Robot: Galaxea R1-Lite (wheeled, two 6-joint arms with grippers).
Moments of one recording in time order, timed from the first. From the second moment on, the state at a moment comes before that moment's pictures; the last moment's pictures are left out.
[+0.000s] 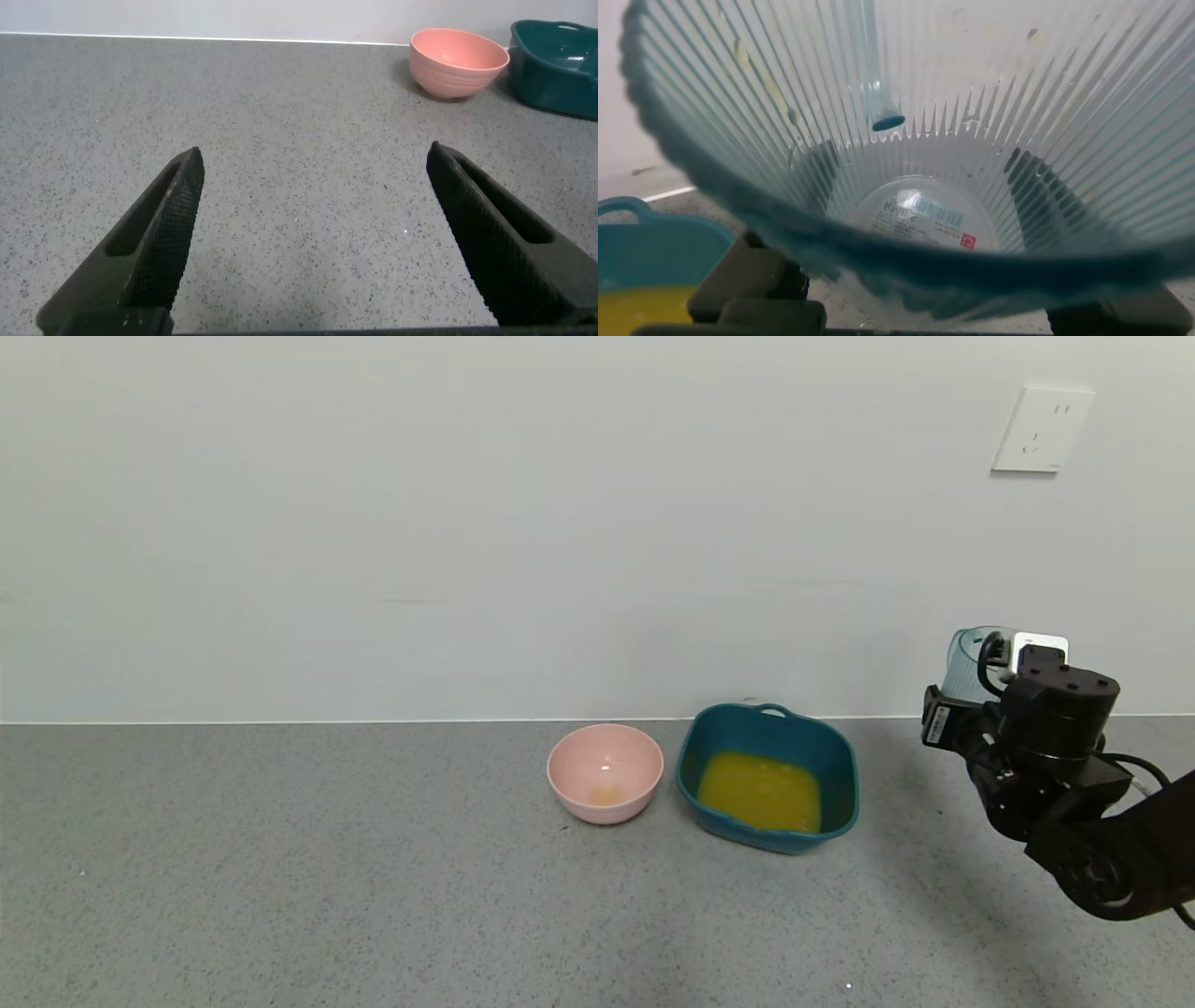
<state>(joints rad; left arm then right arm) 0.00 0.00 0.00 0.01 0.01 -0.07 0.15 2.00 -0.75 -1.16 -0.58 0.06</state>
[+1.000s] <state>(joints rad) 0.00 0.00 0.00 0.01 0.01 -0.07 -0.02 2.33 -0.95 -1.17 -0.43 0.10</state>
